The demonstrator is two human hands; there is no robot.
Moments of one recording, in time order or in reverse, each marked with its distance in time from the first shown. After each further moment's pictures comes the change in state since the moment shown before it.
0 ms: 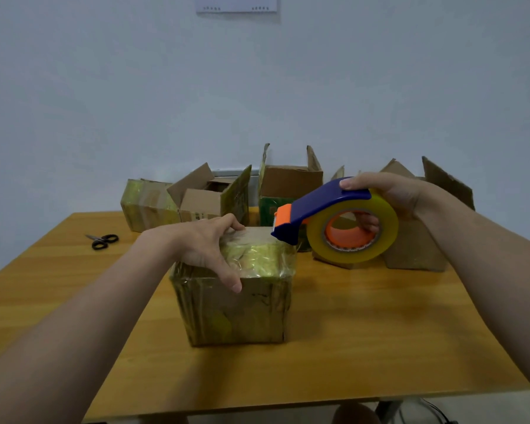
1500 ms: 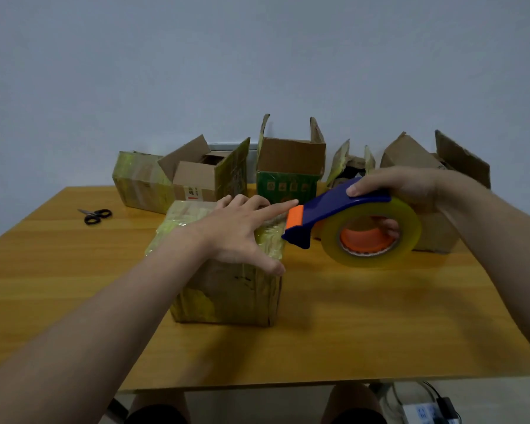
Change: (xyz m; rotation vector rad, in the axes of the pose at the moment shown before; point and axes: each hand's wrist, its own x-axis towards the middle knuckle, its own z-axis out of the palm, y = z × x) left_hand 0.023 0.044 0.047 0.327 0.215 0.273; right_hand -0.012 0.018 0.002 -0.103 -0.071 0.259
